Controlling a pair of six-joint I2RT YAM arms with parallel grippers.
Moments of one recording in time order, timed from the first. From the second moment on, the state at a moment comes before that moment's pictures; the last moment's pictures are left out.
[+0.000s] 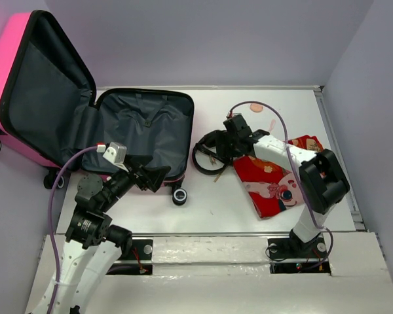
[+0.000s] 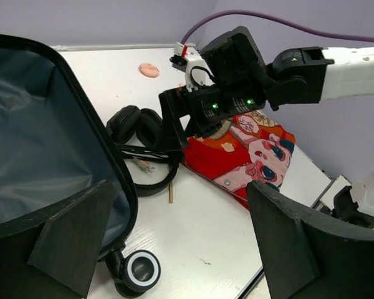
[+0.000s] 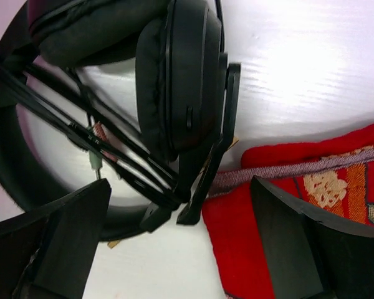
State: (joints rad) left arm -0.36 0.38 0.61 -0.21 0.36 -0.42; right arm 0.58 1.73 1.19 -0.40 0.19 0.41
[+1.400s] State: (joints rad) left arm -0.36 0.35 0.61 -0.25 0.26 -0.42; right arm 0.81 2.13 2.15 -0.44 0.29 0.40
